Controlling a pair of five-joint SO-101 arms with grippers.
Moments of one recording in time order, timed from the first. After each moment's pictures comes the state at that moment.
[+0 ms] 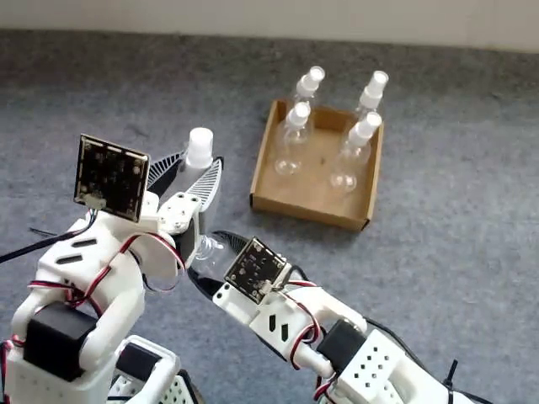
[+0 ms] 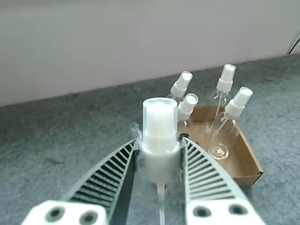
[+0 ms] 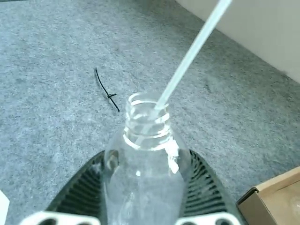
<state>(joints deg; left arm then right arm) 16.5 -65.0 27.9 65.5 7.1 -53.9 -72.4 79.9 17.9 11.1</state>
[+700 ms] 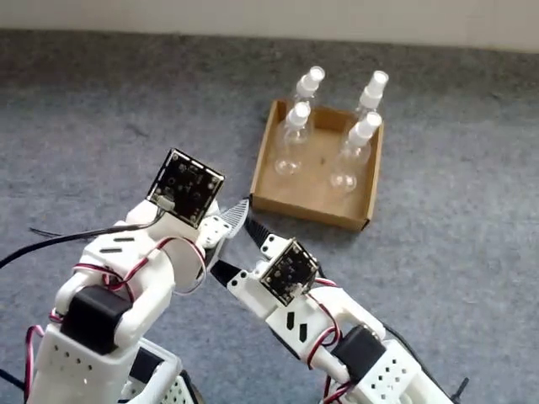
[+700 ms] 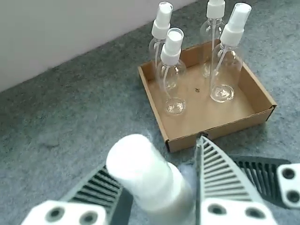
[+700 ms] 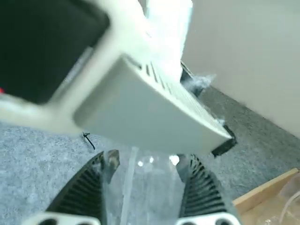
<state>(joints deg) 18.2 -65.5 41.4 64.8 -3.5 -49.1 -84.6 80.7 18.0 10.9</state>
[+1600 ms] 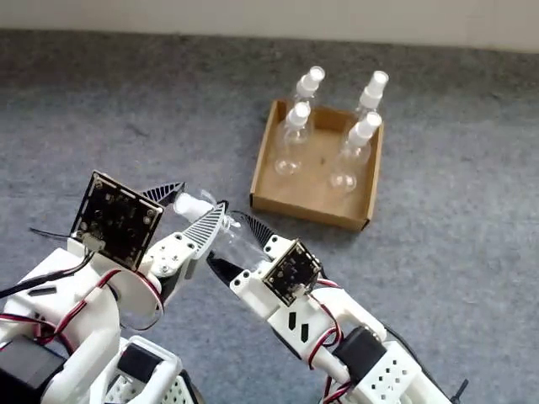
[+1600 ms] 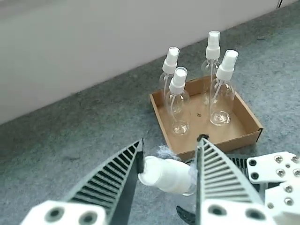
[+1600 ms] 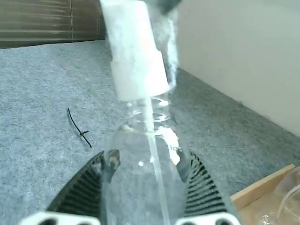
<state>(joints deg) 17.9 -65.9 18.6 81.7 -3.8 -48.4 -85.7 82.5 17.9 10.9</state>
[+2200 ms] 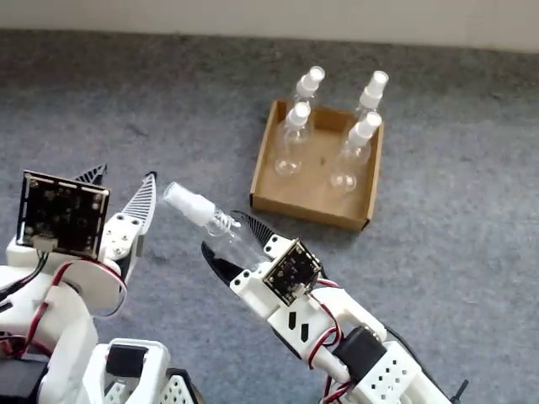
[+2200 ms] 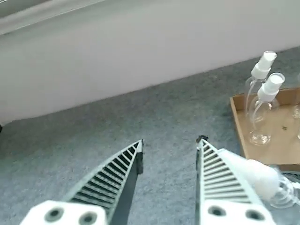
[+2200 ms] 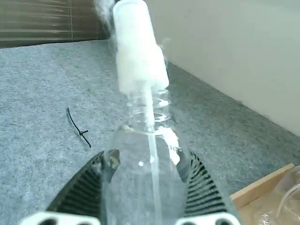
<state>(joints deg) -3.3 -65.9 15.4 82.0 -10.2 -48.4 -85.7 82.5 17.9 10.9</state>
